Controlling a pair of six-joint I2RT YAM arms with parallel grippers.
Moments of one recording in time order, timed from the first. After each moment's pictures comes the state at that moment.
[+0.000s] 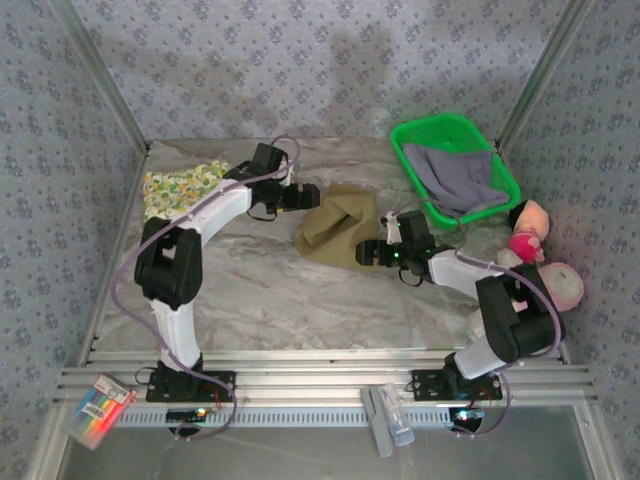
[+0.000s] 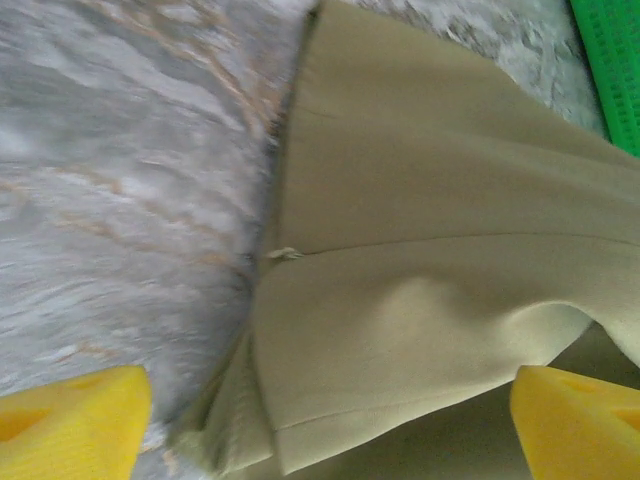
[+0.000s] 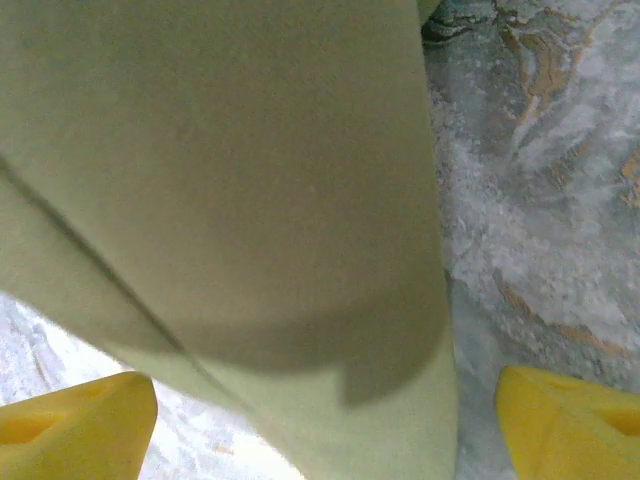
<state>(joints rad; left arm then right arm) -0.45 1.96 1.57 -0.56 0.35 -0.41 0.36 1.52 0.68 0.03 -0.30 0.33</state>
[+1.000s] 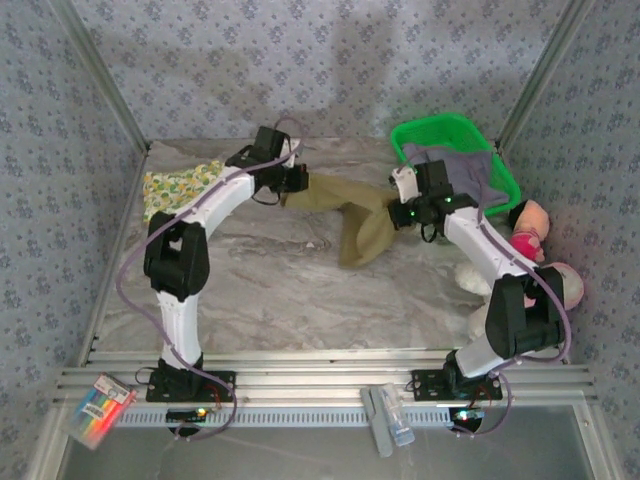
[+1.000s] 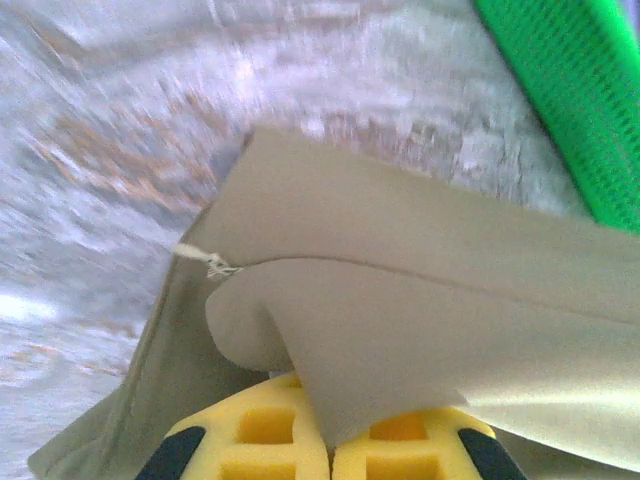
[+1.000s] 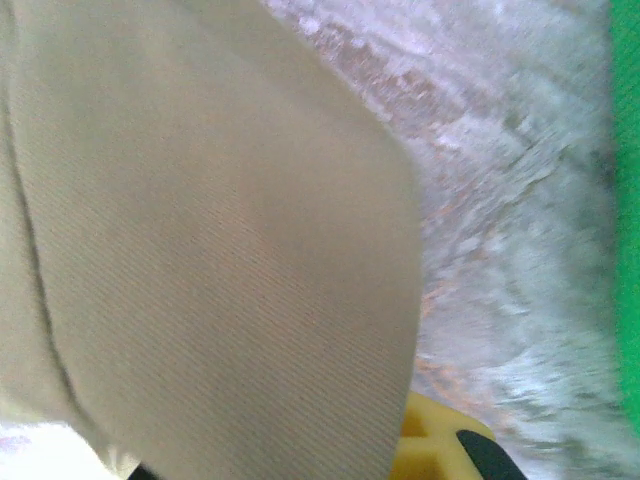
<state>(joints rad) -0.42 2.00 1.75 -0.56 0.28 -0.32 0.23 1.52 1.19 -0.53 -0.19 -0.17</state>
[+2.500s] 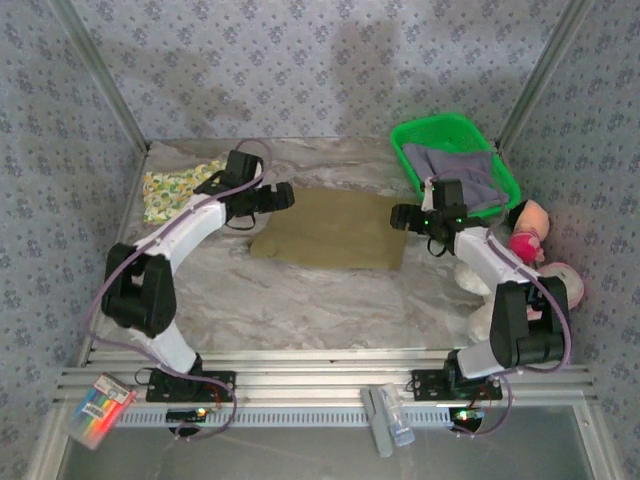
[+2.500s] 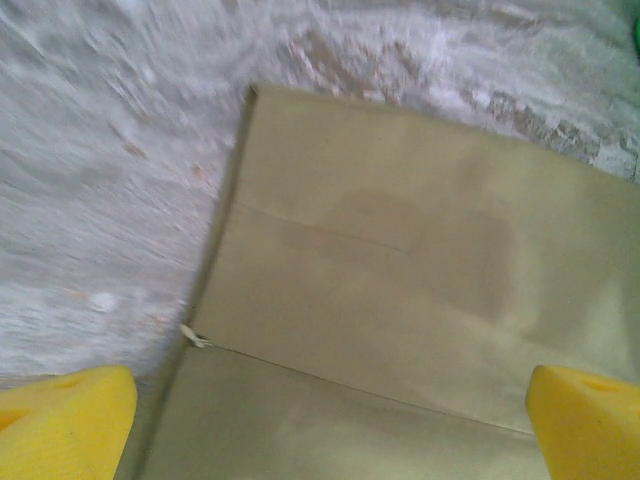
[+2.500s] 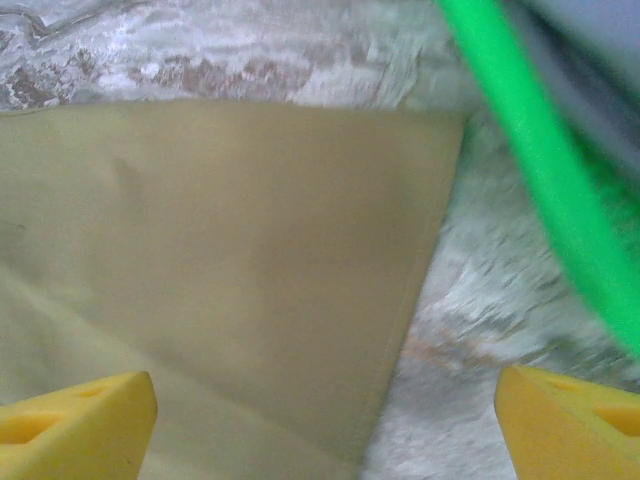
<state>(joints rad) -0.39 1.71 1.34 -0.50 0.11 -0.51 0.14 1.46 0.91 -0.26 -0.17 0.26</state>
